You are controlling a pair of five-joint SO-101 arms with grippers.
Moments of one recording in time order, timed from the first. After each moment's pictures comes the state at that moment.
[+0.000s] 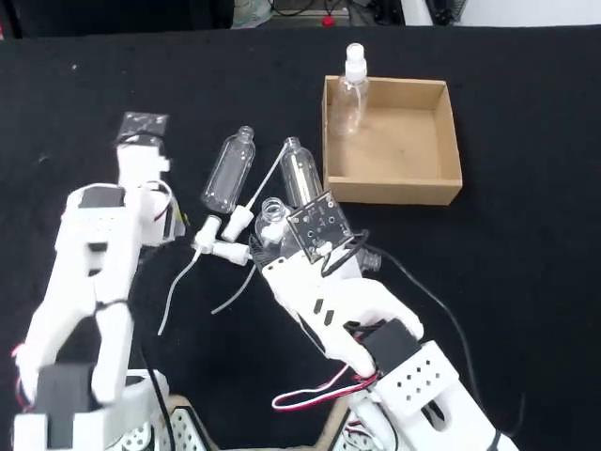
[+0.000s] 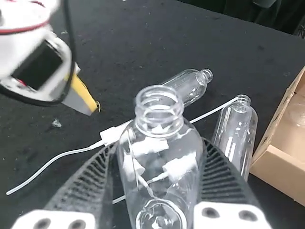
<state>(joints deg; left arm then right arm) -8.1 -18.2 36.4 56.3 -11.6 -33.9 -70.2 74.8 33.2 2.0</state>
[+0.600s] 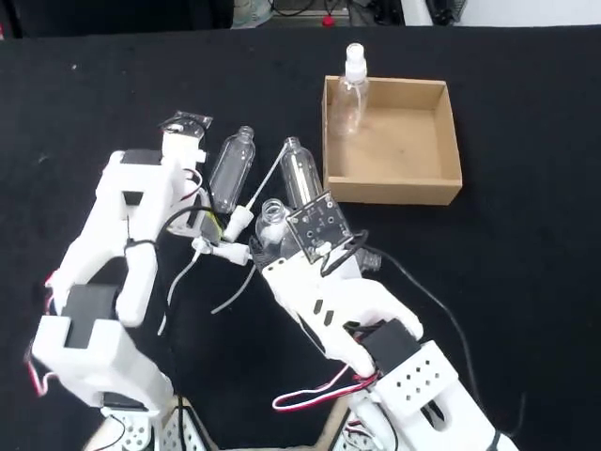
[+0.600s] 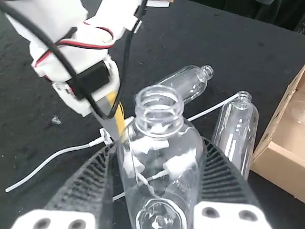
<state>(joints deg) -2.3 6.7 16.8 65.2 -14.4 -33.9 -70.2 75.2 33.2 2.1</state>
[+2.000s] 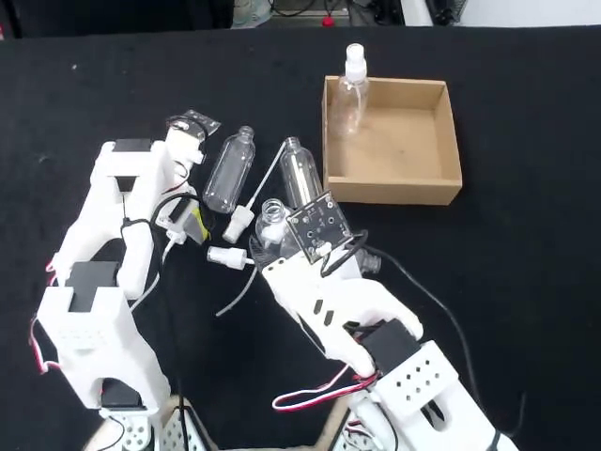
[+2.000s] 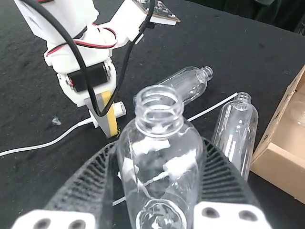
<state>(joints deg) -6.0 16.7 7.6 65.4 -33.0 -33.9 -70.2 75.2 33.2 2.1</state>
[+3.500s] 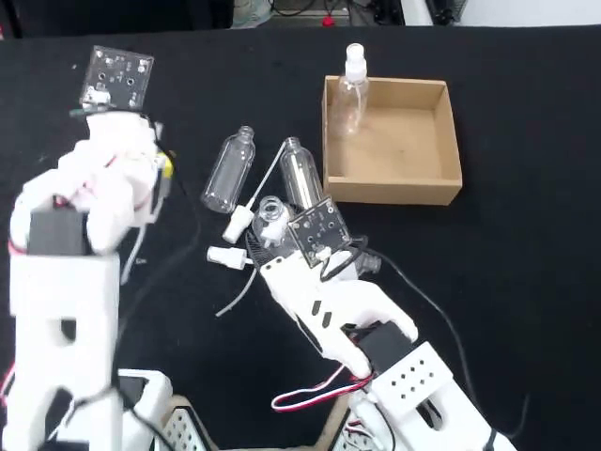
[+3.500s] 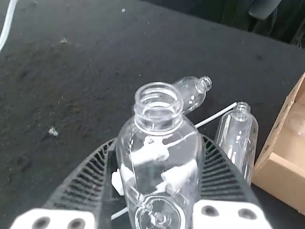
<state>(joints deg) -2.6 -41.0 16.7 69.7 -12.4 -33.9 -70.2 80.9 22.2 2.1</state>
